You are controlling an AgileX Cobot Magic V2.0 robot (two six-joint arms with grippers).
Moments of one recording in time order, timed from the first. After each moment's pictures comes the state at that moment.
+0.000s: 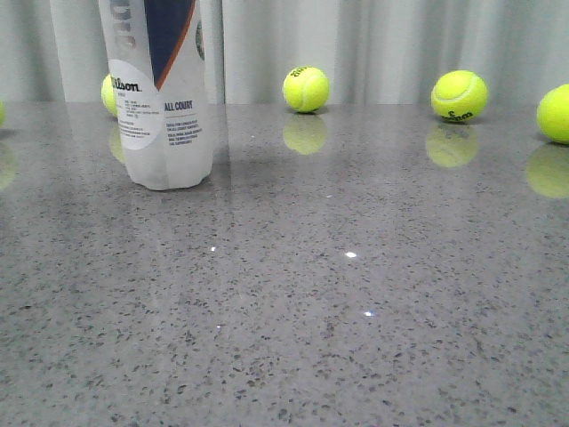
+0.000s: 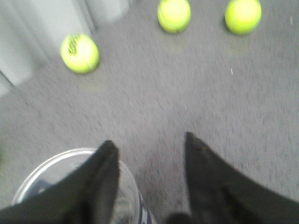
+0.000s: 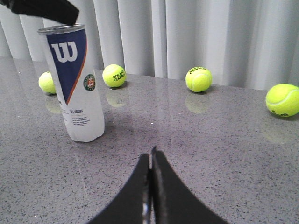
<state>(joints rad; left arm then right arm) -0.56 1.45 -1.56 -0.20 0.76 0.36 0.47 0.29 -0.32 0.30 0.15 -0.18</state>
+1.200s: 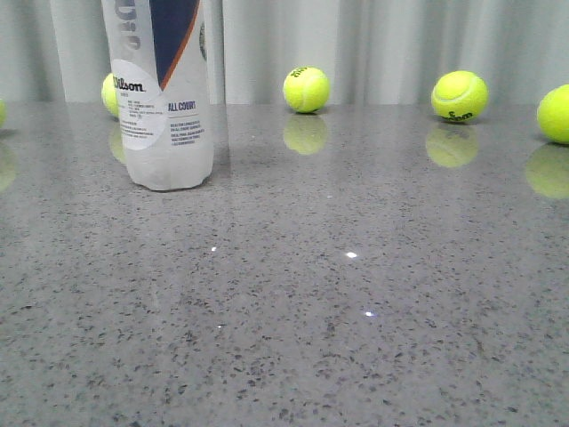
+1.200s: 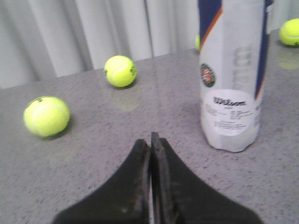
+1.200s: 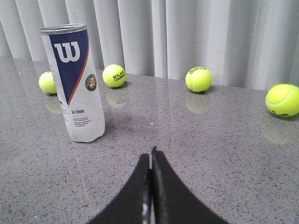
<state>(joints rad) -0.27 0.55 -0.43 -0.21 0.17 0.35 0.47 0.29 -0.32 0.30 0.15 -0.18</state>
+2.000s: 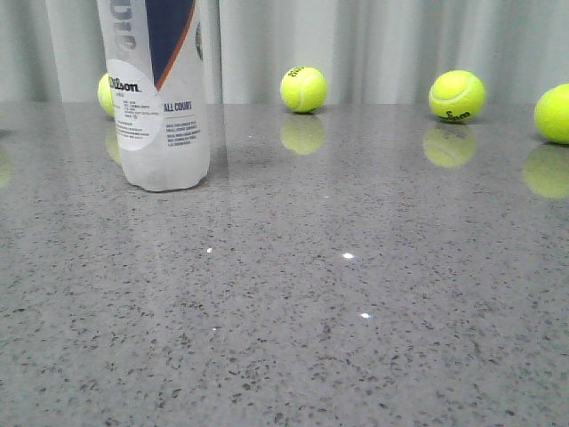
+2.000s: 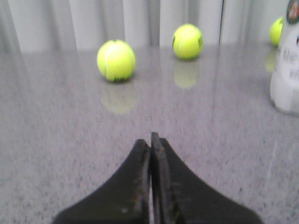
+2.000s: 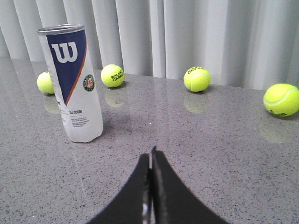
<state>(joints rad) -0.06 0.01 0.00 0.02 0.13 0.04 0.47 0.29 -0.32 0.30 0.15 -0.18</state>
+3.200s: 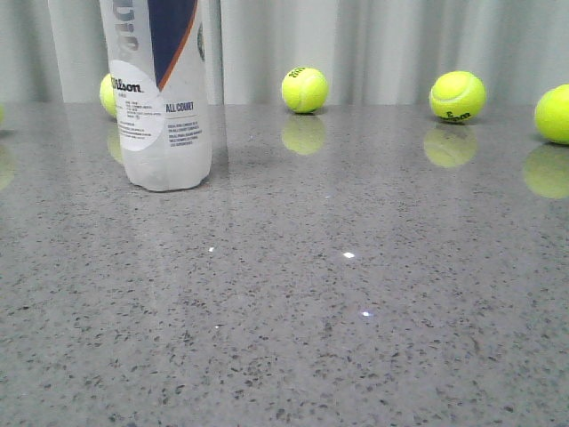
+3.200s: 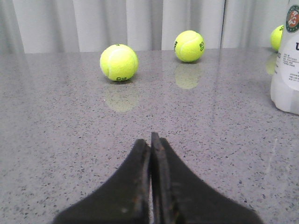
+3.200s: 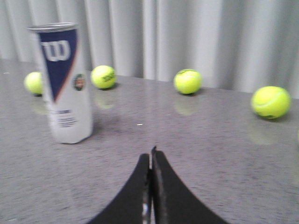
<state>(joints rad) -0.06 -0.01 0.00 0.01 0.16 0.04 0.44 0.29 -0.28 0.27 0.08 -0.18</state>
